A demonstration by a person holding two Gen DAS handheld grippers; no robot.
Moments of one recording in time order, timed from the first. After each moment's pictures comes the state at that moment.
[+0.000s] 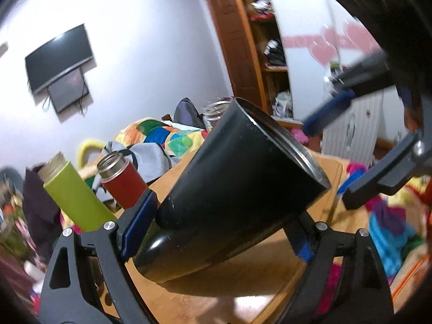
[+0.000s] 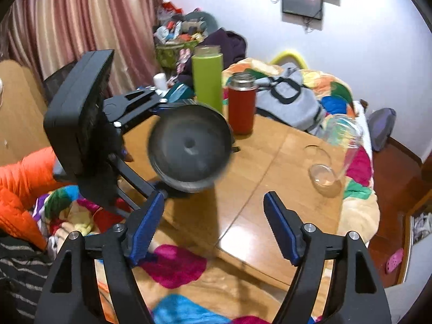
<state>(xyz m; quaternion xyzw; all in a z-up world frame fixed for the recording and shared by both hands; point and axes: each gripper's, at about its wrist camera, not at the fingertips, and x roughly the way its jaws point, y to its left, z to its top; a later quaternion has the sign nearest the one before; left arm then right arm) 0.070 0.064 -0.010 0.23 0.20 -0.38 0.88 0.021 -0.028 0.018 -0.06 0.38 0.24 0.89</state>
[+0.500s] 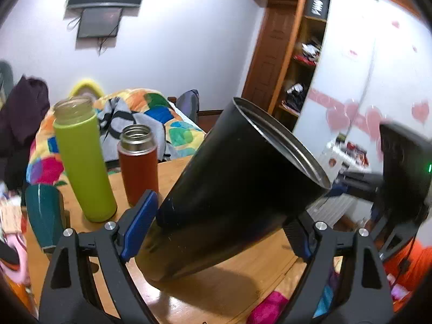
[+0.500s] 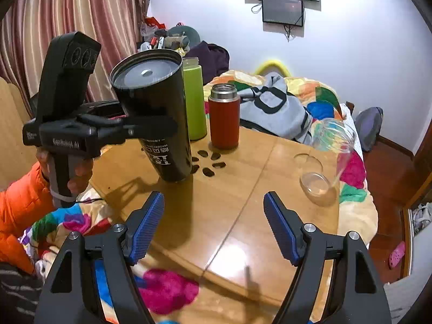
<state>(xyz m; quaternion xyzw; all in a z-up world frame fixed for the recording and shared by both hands) 0.122 0.125 0.024 -0.01 0.29 -0.38 0.88 0.039 -0.019 0.008 -0.04 0.34 0.21 0.92</state>
